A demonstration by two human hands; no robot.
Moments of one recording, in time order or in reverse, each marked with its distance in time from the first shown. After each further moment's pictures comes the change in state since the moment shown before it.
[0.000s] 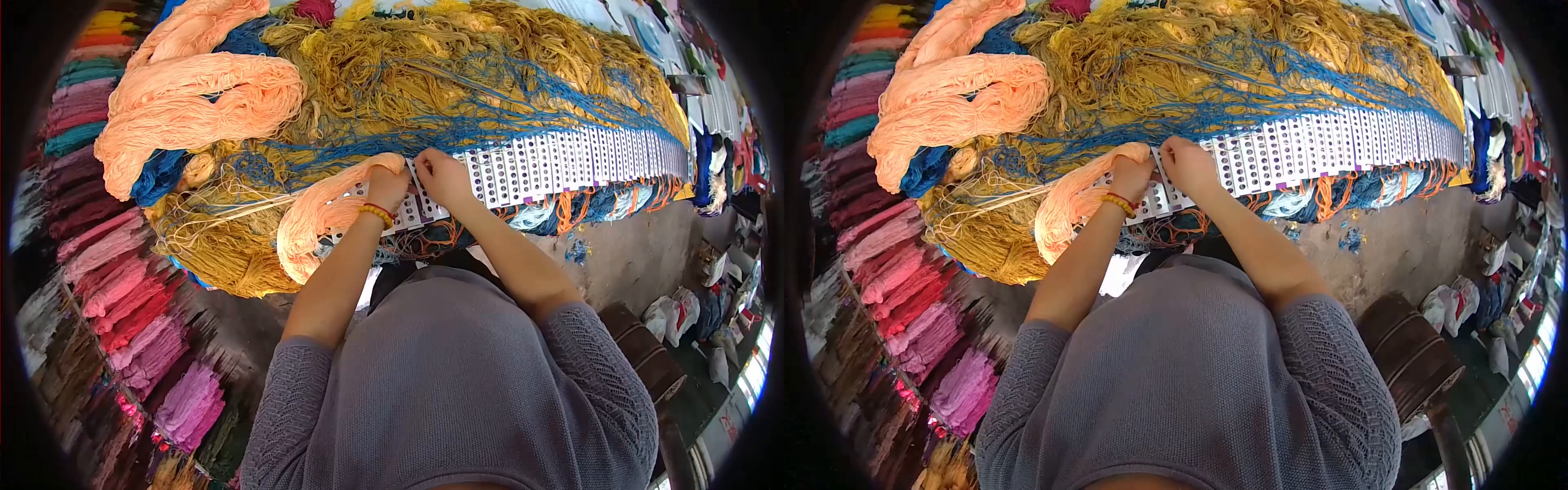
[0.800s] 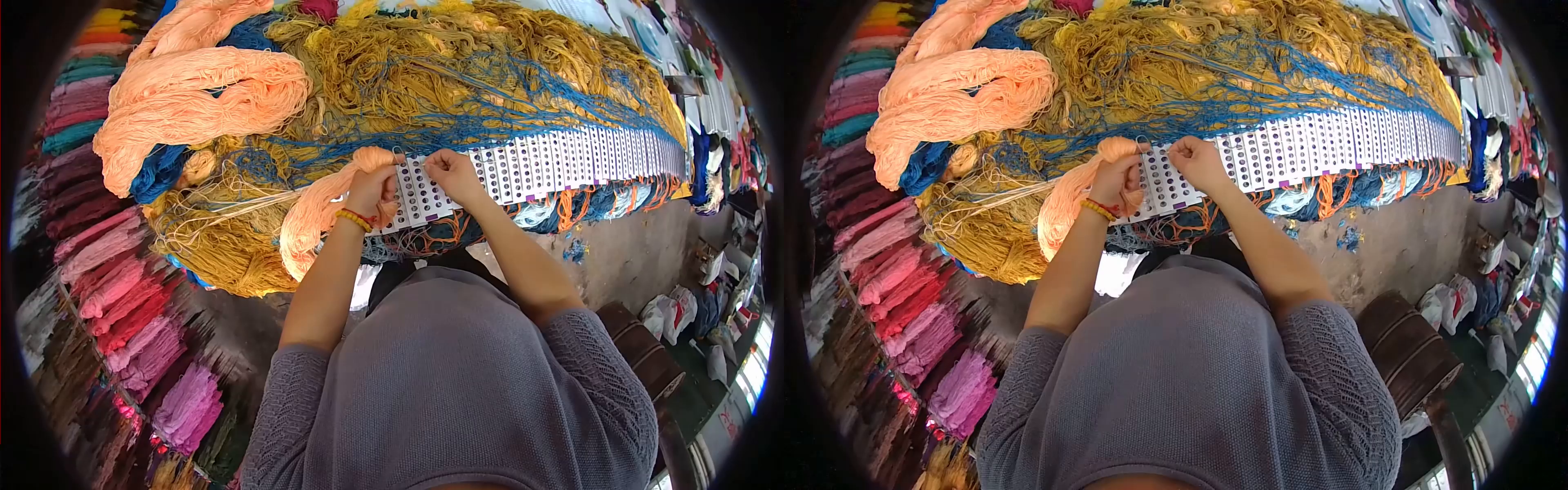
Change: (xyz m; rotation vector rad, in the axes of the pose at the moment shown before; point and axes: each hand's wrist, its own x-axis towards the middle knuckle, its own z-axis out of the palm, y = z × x) left_hand -0.012 0.014 -0.038 -0.302 -0.170 -0.176; right_hand -0.003 0.015 -0.005 0.584 -0.163 0.236
